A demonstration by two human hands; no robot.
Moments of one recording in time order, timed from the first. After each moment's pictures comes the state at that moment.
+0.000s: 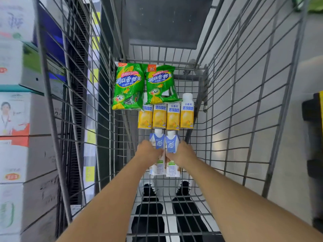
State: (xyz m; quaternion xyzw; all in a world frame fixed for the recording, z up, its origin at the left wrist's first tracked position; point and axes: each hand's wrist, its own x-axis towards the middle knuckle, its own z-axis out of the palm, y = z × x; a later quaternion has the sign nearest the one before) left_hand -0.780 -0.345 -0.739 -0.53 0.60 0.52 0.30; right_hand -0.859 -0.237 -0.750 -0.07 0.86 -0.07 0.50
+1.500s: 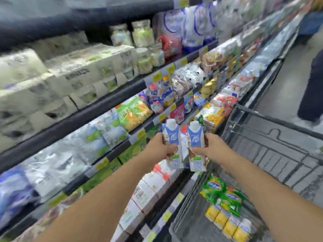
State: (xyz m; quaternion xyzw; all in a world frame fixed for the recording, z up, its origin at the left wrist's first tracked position) left_hand -0.603 -0.423 -0.207 -0.56 0.57 0.55 -0.25; right_hand -0.808 -0.403 -0.215 -0.54 0.67 -0.28 0.42
